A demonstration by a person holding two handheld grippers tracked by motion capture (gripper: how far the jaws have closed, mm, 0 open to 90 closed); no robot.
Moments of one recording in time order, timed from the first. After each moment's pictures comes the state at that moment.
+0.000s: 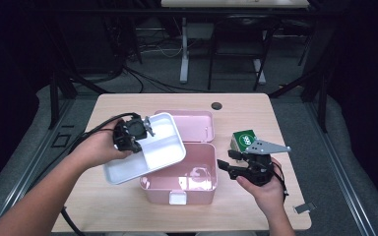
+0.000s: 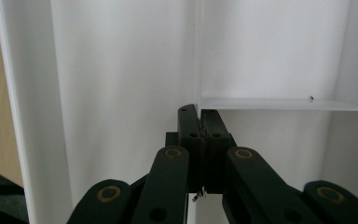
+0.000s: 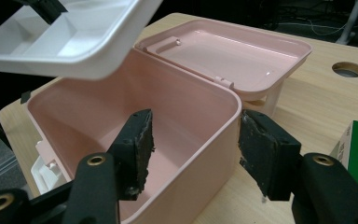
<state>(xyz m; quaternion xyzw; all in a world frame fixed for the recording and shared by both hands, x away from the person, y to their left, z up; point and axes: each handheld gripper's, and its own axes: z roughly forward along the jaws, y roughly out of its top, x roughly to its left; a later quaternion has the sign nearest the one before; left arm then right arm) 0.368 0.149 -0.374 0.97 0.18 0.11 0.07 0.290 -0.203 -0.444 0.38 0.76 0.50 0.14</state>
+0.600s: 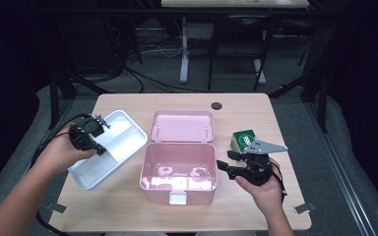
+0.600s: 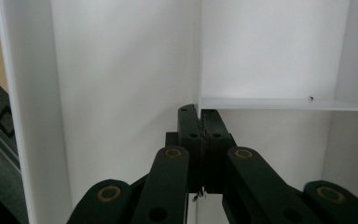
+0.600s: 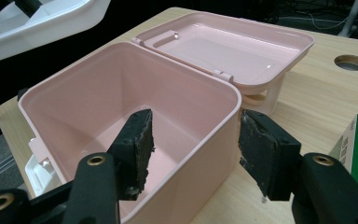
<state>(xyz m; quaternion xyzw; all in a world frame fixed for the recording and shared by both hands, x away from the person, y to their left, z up) 0.376 0.254 -0.399 0.92 0.37 0.08 0.11 0.293 -0.201 -0.449 0.39 0.77 0.49 0.14</state>
